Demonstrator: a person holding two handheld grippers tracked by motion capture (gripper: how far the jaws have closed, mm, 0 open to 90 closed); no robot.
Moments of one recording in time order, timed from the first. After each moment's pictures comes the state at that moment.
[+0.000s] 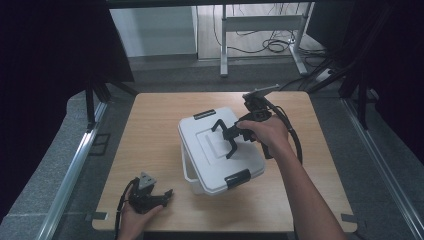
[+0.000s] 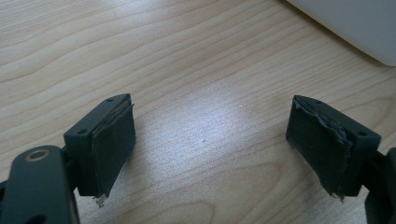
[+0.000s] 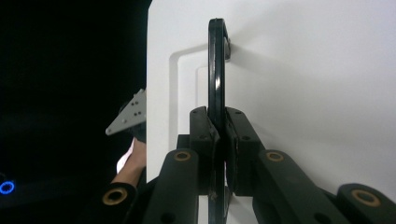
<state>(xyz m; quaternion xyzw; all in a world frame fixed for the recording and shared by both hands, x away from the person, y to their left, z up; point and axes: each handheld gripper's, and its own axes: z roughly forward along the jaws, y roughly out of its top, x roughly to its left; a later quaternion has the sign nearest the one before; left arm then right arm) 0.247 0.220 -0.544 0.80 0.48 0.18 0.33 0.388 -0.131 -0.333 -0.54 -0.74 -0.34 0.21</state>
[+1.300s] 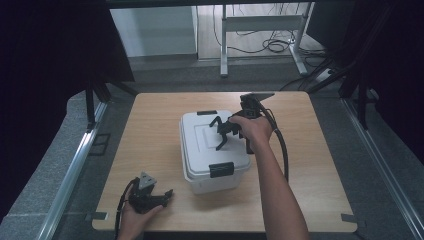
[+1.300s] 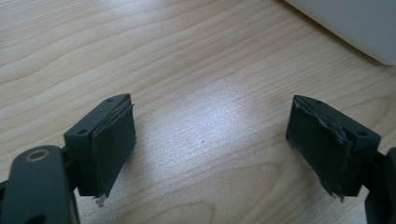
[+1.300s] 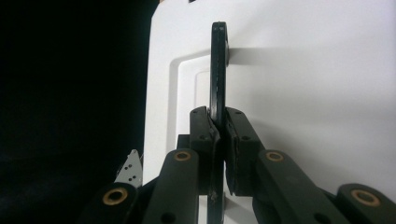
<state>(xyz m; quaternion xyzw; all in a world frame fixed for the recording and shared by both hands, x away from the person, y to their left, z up) 0.248 0.220 -0.544 0.80 0.47 0.17 0.33 0.420 -0.118 -0.373 -0.63 -0.66 -0.35 0.22</state>
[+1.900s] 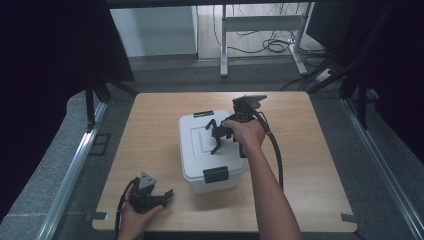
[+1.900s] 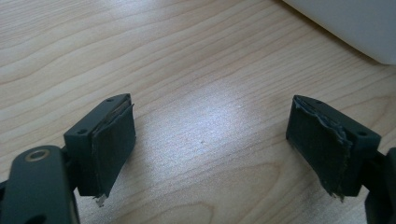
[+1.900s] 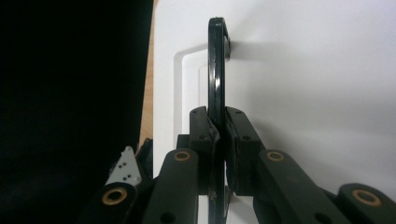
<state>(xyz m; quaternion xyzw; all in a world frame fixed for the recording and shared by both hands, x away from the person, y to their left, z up) 0.248 0.220 -0.544 0.80 0.47 0.17 0.33 0.412 -0.100 -0.379 -0.63 -0.67 -0.34 0.21</state>
